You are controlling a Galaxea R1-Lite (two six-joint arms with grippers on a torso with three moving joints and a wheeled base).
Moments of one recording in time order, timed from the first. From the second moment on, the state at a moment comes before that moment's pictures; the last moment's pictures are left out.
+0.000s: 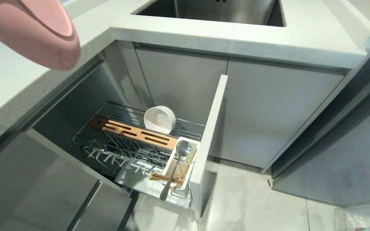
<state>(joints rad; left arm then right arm) -0.88 1.25 -1.90 0.66 0.61 -0.30 0.00 0.00 0.00 0.00 -0.02 0.05</state>
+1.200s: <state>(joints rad) 0.28 1.36 -1.96 0.96 0.37 0.27 0.00 0.00 0.00 0.00 -0.02 0.05</state>
